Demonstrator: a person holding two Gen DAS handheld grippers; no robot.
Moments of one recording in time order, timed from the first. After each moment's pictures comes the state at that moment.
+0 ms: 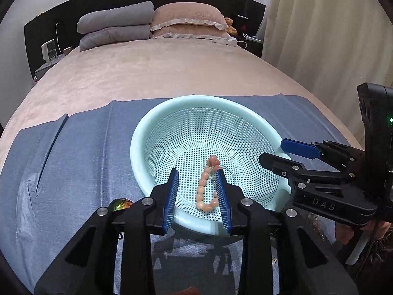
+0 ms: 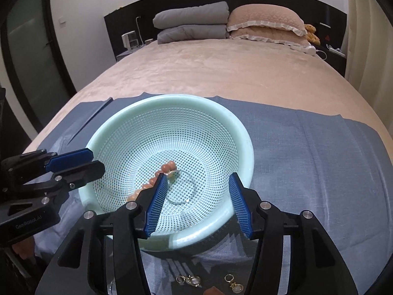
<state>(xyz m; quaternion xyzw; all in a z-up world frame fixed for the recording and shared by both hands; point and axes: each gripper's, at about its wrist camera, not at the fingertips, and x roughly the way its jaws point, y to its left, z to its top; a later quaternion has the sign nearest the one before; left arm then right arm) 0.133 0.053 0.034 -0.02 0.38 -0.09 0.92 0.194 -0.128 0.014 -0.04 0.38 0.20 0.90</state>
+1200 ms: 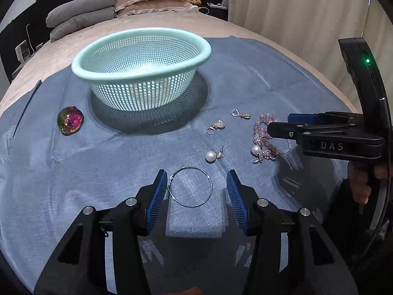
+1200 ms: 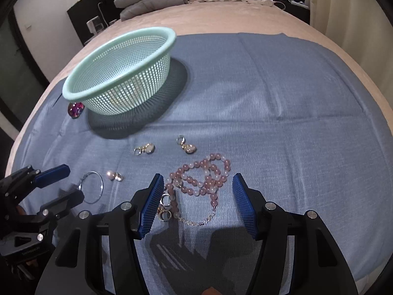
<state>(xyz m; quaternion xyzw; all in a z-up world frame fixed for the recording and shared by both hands) 0.026 -0.013 -0.035 0.03 0.45 -0.17 0.88 0.090 -0.207 -0.051 0.02 0.49 0.12 0.86</state>
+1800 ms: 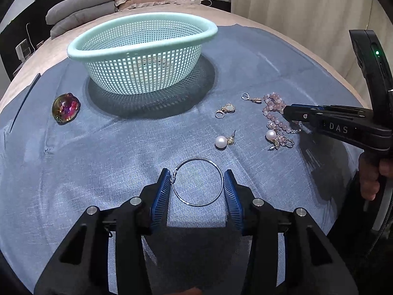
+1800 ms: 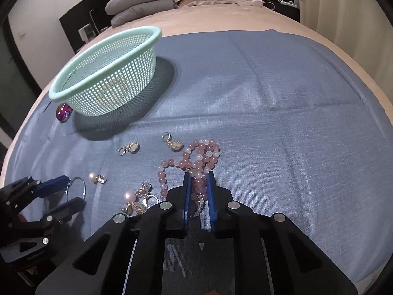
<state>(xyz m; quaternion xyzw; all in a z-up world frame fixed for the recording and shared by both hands) 0.038 -0.010 -0.057 0.04 0.46 -0.16 0.87 0.088 -0.215 -0.062 0.03 0.47 0.09 0.88</state>
